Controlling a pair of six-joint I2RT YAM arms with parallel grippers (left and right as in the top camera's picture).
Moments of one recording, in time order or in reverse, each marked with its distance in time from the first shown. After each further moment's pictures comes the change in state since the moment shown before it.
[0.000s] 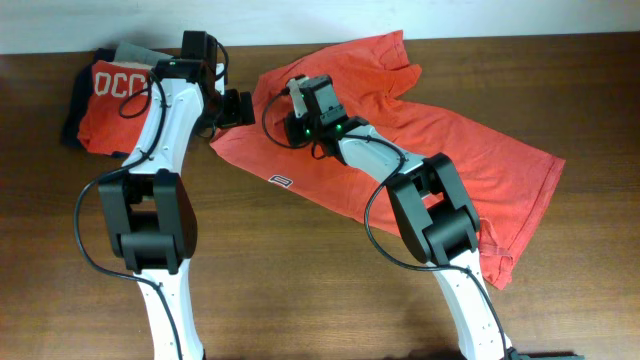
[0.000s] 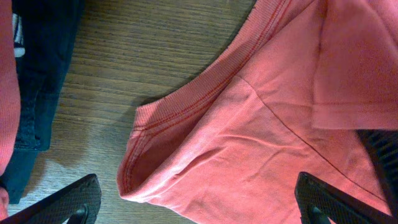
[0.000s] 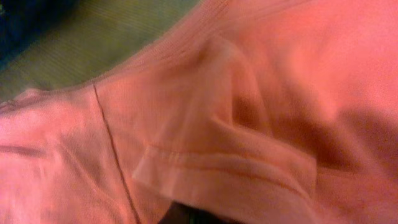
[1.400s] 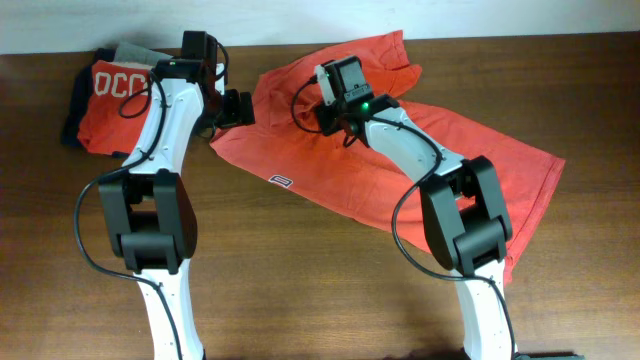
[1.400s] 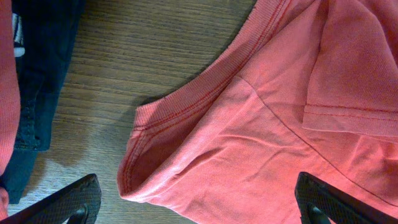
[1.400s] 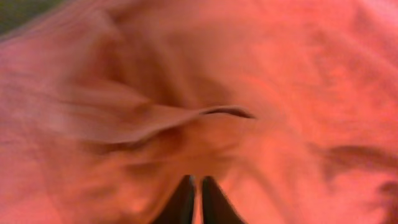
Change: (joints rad) left arm 0.000 0.000 0.000 0.000 0.000 0.000; right arm -0.067 -0.162 -0.007 -0.340 0.133 -0.161
